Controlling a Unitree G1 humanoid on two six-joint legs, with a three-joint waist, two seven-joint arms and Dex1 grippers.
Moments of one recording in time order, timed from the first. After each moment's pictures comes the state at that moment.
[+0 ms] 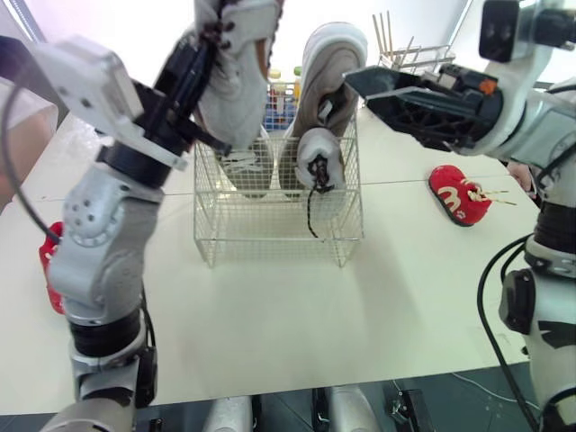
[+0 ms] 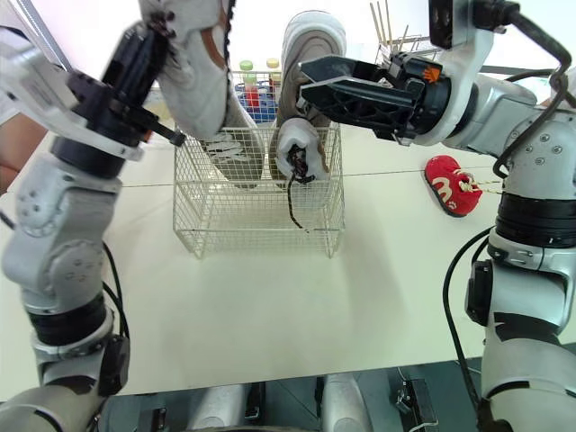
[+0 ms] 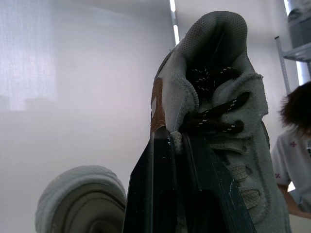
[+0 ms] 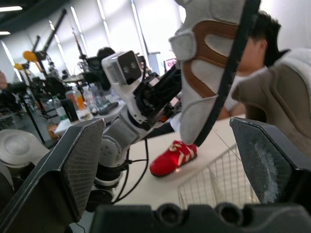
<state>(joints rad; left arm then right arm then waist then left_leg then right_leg) -0.58 0.35 0.15 -0.54 -0.52 0.31 -0.28 -1.08 -0.76 -0.16 0.07 1.10 1.08 1.07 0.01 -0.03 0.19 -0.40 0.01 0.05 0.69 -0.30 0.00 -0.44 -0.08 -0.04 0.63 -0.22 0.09</state>
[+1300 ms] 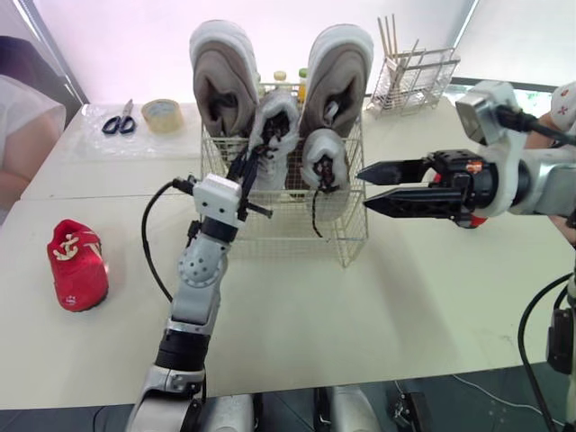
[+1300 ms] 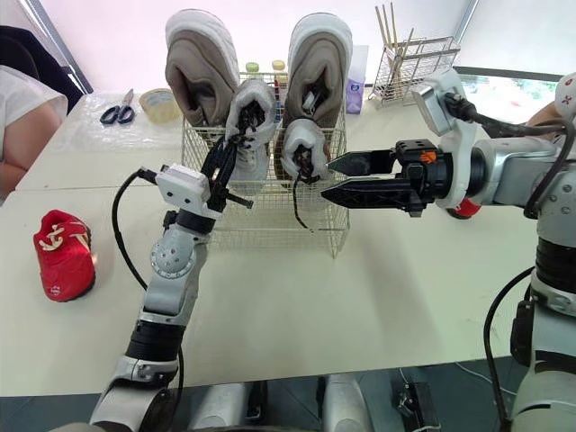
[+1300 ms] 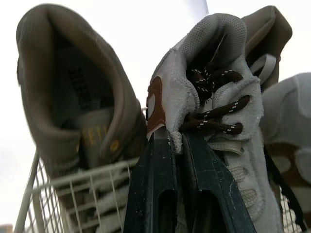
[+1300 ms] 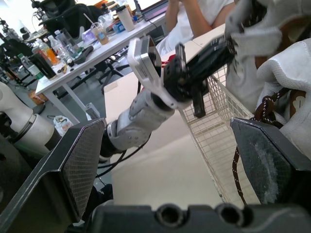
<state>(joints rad) -0.36 0.07 -0.04 -0.02 0.00 -0.35 -0.18 -0.84 -0.91 -0.17 -0.15 1.12 1.26 1.01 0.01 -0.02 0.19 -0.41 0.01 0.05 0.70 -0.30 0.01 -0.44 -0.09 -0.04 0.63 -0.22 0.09</state>
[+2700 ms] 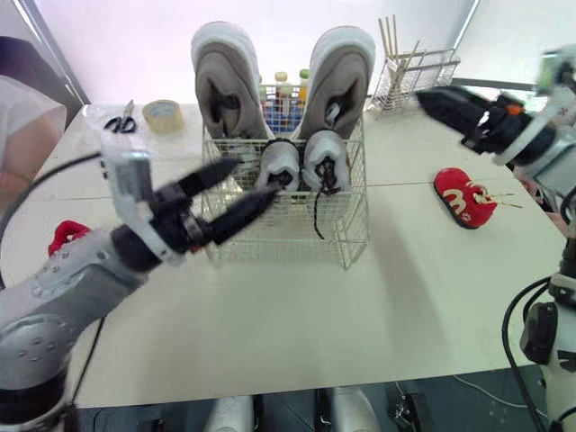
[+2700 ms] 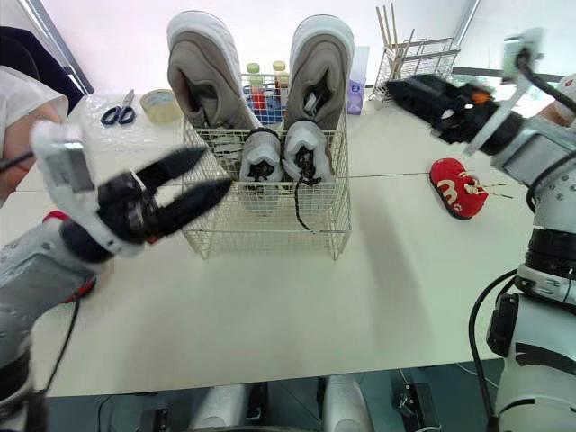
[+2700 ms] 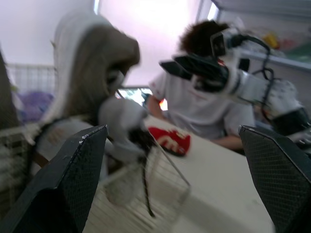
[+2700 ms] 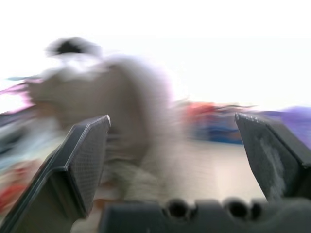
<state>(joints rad) -0.25 0.84 0.30 -0.78 -1.59 0.75 -0.17 -0.77 -0.80 -0.39 0.27 0.70 0.61 0.62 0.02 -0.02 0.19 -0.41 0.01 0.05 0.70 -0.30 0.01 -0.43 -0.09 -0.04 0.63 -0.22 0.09</state>
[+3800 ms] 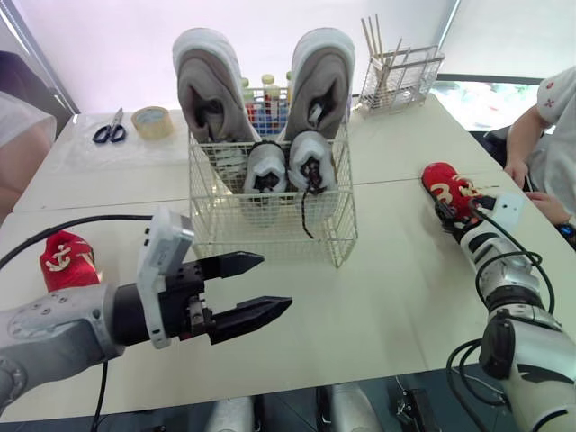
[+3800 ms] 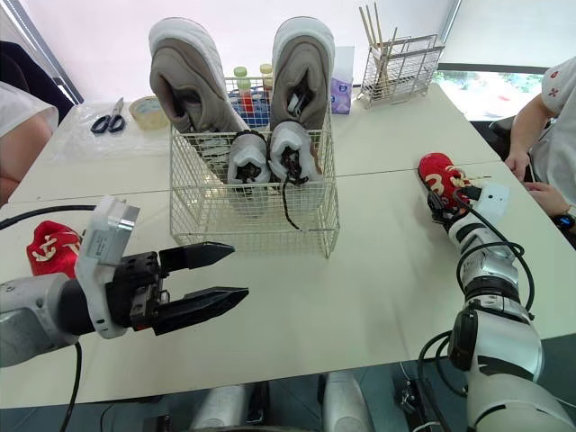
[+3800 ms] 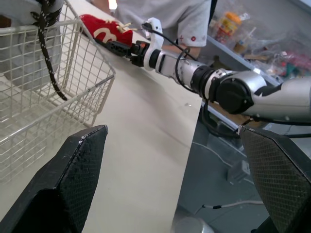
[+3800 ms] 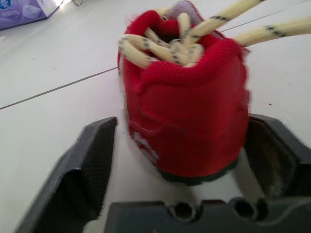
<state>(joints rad) -0.01 1.09 0.34 -0.87 -1.78 0.77 -0.20 -0.79 -0.59 -0.39 1.20 0.29 -0.07 0.42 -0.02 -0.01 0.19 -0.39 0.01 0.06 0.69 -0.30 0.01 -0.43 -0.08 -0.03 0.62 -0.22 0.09</state>
